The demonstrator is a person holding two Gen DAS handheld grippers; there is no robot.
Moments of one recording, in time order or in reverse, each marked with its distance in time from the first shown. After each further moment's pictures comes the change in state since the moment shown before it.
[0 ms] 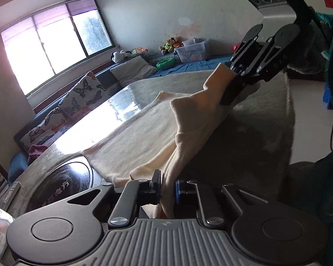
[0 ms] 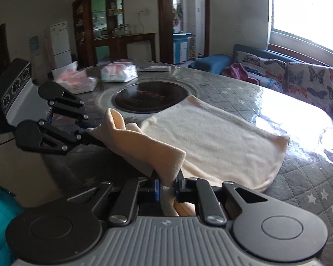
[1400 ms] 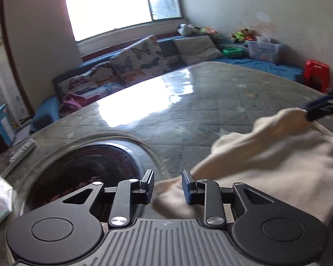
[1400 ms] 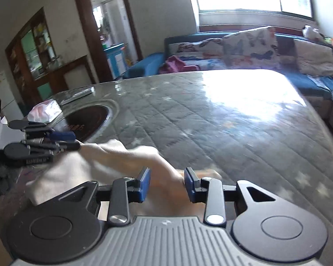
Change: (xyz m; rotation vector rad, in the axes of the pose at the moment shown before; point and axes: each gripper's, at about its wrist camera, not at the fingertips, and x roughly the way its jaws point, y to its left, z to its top) left arm 0.127 0.122 0.025 -0.344 0.127 0.283; right arm 0.061 -0.110 -0.005 0.391 -0.054 -0.220
